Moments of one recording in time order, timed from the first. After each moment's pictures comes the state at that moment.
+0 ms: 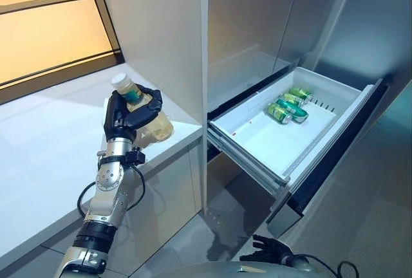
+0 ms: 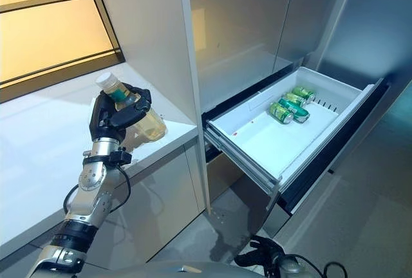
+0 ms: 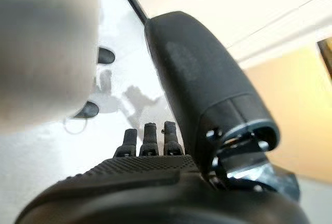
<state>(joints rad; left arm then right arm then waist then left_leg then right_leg) -0.12 0.40 -0.08 0.10 -0.54 -0.39 0.10 0.03 -0.23 0.36 1.01 0.25 0.01 0.17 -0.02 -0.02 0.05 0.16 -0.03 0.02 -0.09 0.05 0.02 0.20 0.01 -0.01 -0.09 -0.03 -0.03</state>
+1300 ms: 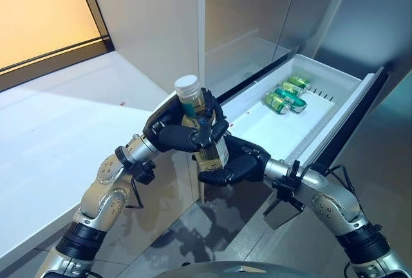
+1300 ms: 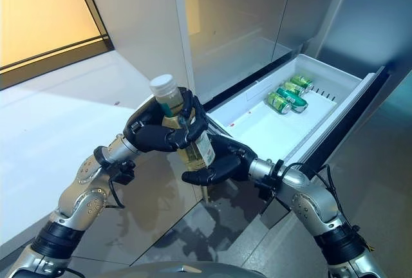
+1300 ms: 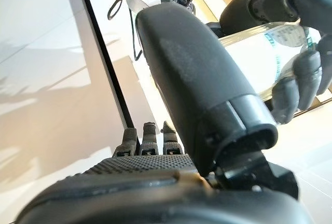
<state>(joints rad) -0.11 0.58 -0.21 -0.23 -0.85 -0.08 -0.58 -0.12 -0.57 0.28 -0.25 0.82 0.47 0.51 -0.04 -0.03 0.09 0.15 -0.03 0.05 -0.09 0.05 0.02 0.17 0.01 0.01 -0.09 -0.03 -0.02</state>
